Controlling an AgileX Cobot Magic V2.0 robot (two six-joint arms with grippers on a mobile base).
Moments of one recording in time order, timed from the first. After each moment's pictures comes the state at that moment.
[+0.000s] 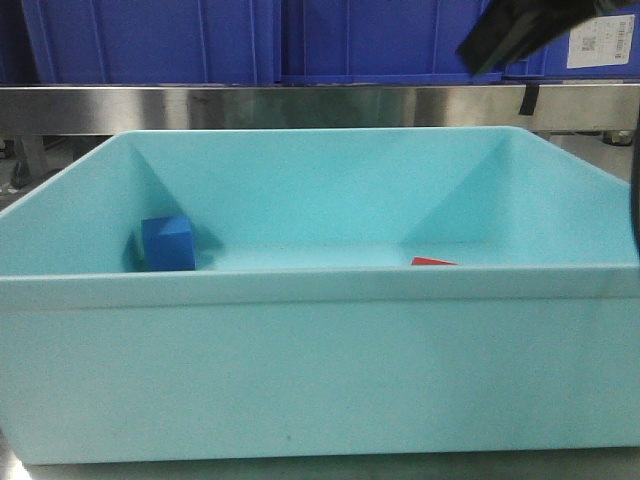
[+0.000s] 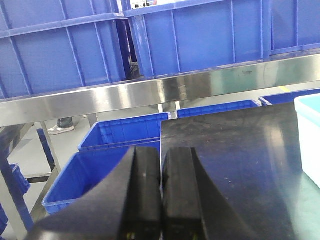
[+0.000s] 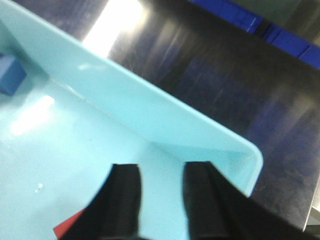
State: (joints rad) left arm -0.01 -0.01 0.01 -0.01 0.03 0.14; right arm 0.50 1.28 -0.98 -0.08 0.46 -0.05
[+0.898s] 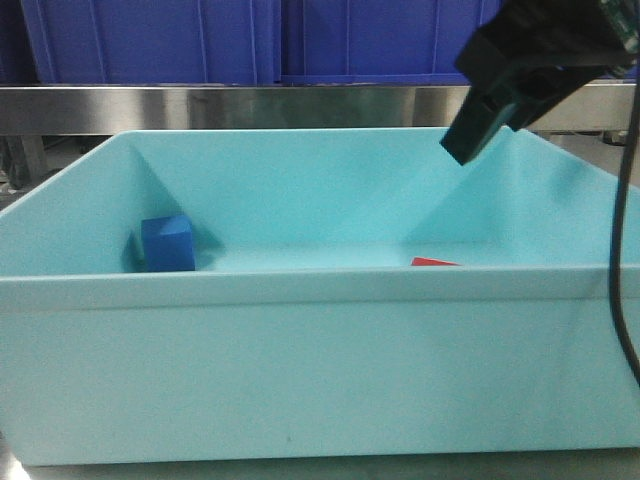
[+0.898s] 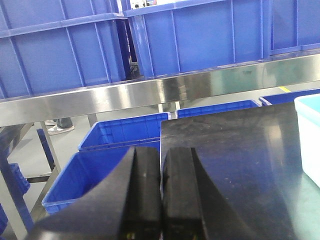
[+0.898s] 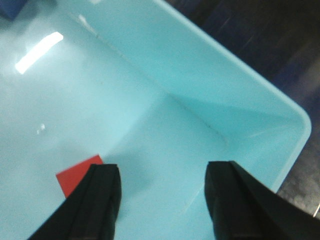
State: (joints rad) left arm -0.01 -0.01 0.01 -0.01 0.03 0.14; right arm 0.52 1.33 -0.99 -0.06 0.60 -0.16
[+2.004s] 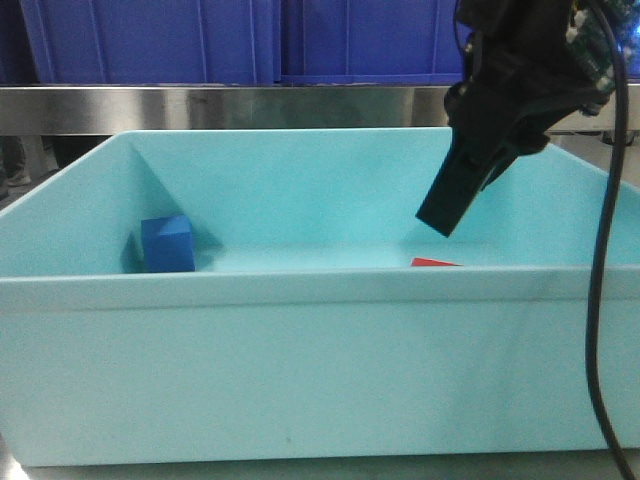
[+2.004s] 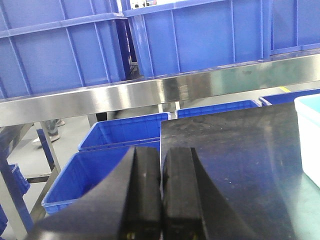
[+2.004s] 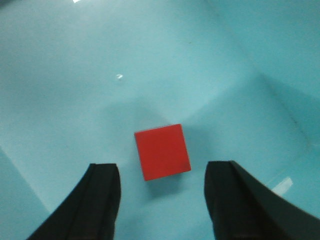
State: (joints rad) left arm -0.01 -0.01 0.01 -0.01 0.03 0.14; right arm 0.59 1.41 -1.05 0.09 0.78 -0.42
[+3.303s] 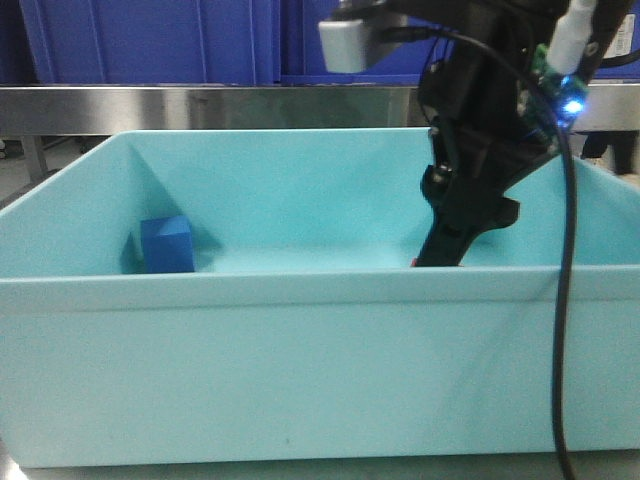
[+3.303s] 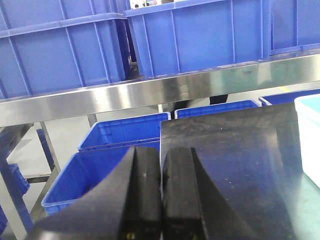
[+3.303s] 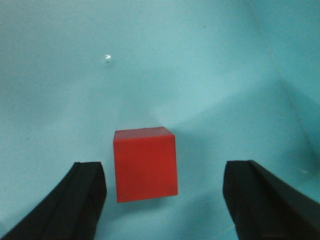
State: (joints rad) left arm -0.01 -0.01 0.01 -0.01 0.03 0.14; right arm 0.59 1.57 -1.12 0.04 0.80 -0.53
